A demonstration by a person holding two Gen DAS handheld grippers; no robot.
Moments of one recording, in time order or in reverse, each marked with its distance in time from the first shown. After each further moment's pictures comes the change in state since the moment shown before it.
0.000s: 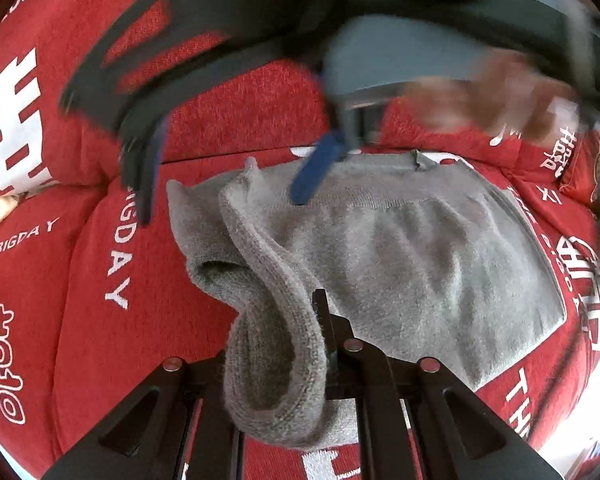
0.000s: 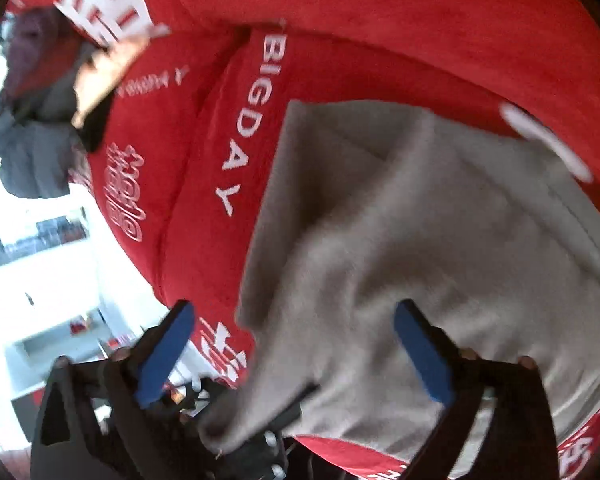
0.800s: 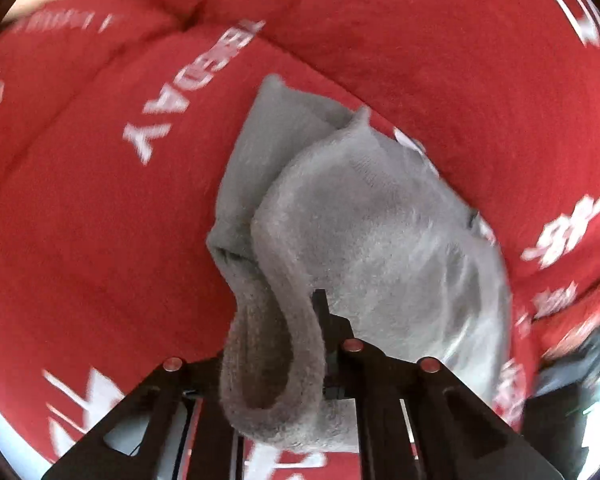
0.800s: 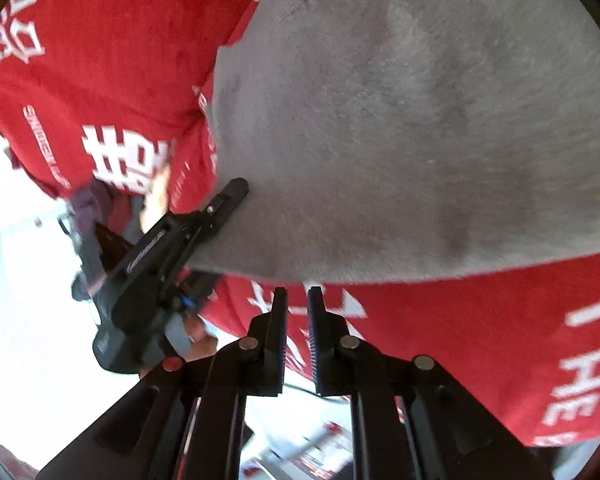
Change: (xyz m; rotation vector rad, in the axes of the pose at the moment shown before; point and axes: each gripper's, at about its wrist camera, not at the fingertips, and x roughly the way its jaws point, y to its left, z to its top) left arm 0.029 0.064 -0.028 -0.588 0.161 -0.096; right arm 0.053 -0.081 -0.255 0.551 -0.452 0.510
